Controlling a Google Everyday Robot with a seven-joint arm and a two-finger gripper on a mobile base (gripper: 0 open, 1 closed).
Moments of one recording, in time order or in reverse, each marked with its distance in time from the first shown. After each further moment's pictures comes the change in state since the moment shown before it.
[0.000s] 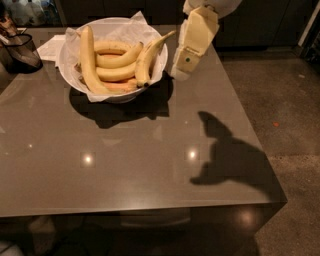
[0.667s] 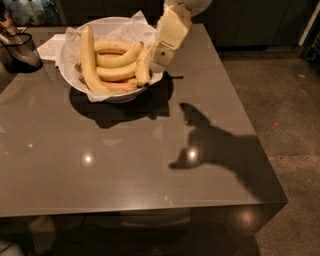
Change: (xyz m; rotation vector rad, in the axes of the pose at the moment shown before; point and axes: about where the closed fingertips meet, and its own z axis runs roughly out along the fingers) arm -0.031 -0.020 0.024 -0.013 -0.027 -0.005
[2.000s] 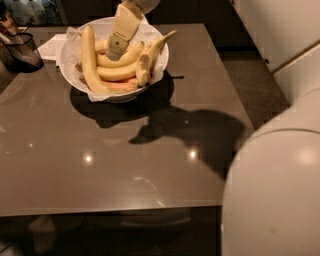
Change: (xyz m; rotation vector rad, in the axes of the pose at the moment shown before) arm -0.076 -0.041 0.061 -0.044 -0.050 0.011
